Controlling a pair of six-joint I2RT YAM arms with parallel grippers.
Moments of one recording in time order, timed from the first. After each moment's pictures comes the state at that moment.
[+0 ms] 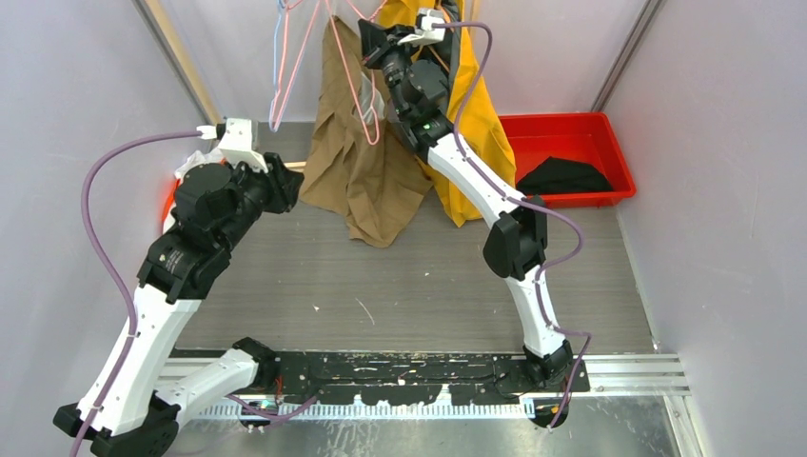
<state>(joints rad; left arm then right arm) -0.47 0.91 1.33 -0.61 -0.15 -0.20 0.62 2.21 2.28 0.48 0.23 0.44</state>
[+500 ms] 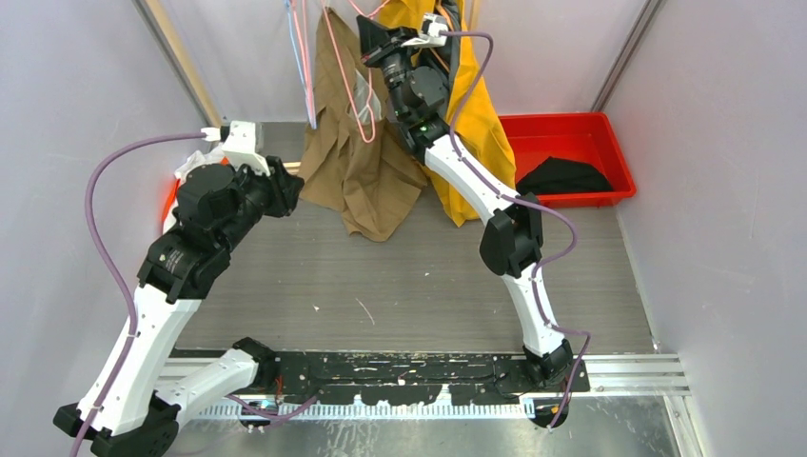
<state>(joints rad) -0.47 0.91 1.33 -0.64 -0.13 -0.20 0.62 2.27 2.30 0.62 0.22 0.54</state>
